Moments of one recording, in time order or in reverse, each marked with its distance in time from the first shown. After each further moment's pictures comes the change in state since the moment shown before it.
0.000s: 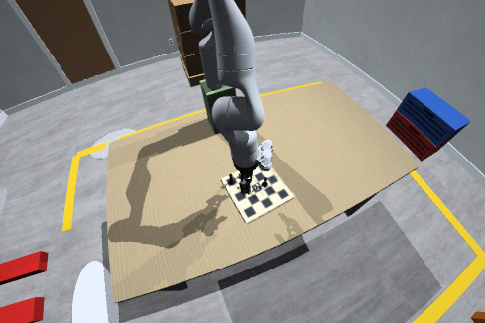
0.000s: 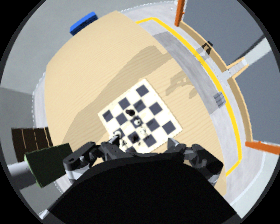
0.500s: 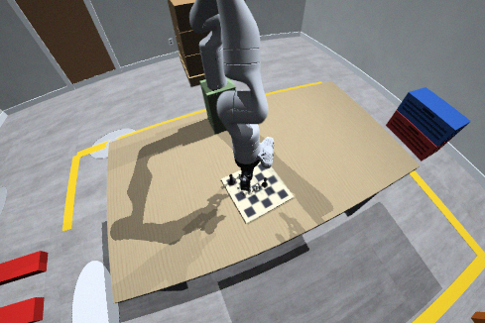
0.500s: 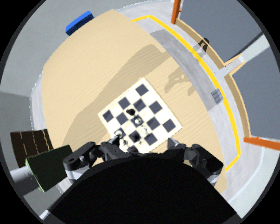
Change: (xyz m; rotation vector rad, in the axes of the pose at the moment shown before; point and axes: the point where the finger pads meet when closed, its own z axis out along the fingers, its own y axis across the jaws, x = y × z) arm 0.000 -0.006 -0.004 -0.027 -0.023 0.029
